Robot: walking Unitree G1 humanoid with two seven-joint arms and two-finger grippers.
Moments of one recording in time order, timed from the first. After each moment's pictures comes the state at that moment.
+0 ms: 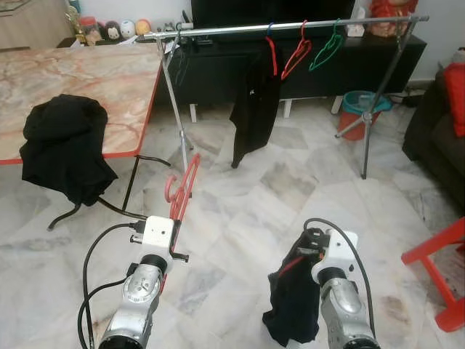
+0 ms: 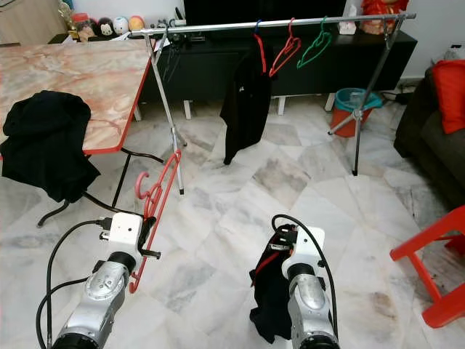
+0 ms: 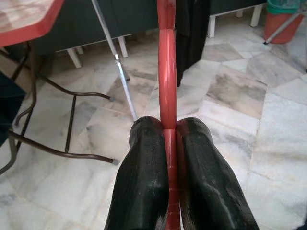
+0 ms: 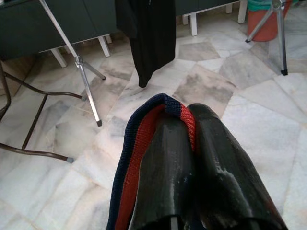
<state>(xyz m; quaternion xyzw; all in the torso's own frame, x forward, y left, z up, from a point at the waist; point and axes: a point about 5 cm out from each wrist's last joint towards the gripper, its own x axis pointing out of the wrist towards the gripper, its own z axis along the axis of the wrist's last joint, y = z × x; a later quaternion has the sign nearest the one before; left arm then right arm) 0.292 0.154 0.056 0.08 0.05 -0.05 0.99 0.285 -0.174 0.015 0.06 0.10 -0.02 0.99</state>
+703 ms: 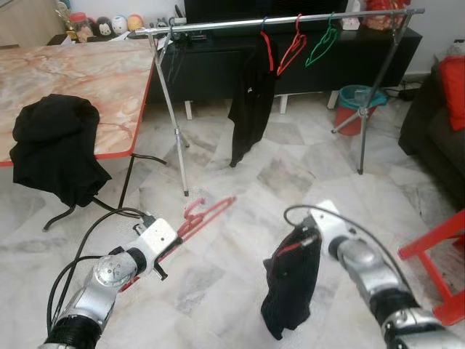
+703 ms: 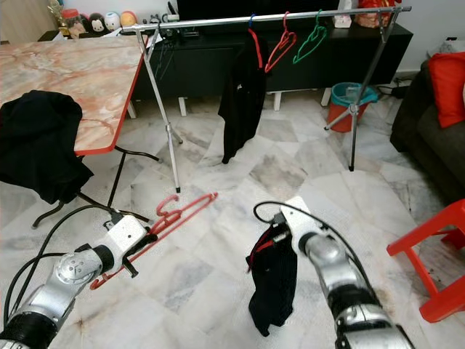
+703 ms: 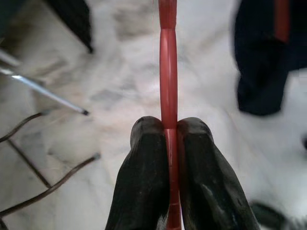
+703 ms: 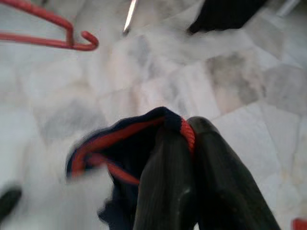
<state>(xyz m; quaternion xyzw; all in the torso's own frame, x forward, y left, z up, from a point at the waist) 0.293 0.184 0.057 0.32 0.15 -0.36 0.86 0.334 -0.200 0.053 -0.23 0.27 0.20 0.91</state>
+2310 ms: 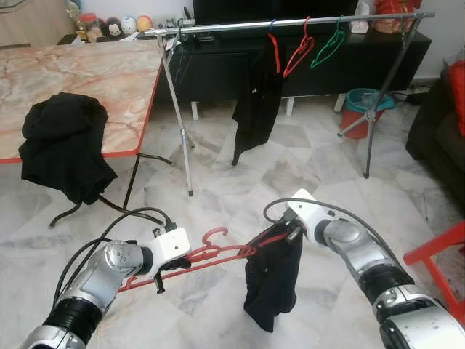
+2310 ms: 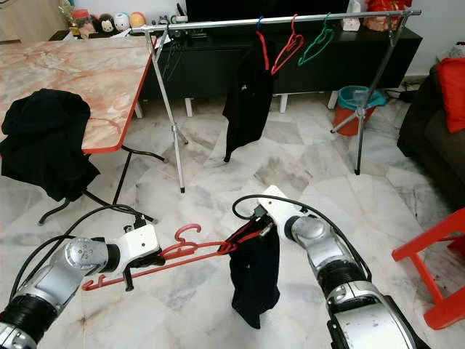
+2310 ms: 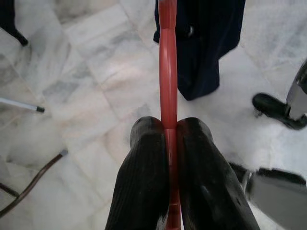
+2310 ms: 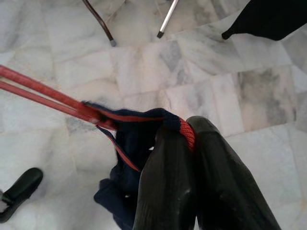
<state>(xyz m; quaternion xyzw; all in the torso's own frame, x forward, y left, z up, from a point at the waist) 0.299 0.163 0.067 0.33 0.21 -0.46 0.80 0.344 -0.176 0.065 -0.23 0.27 0.26 0.90</state>
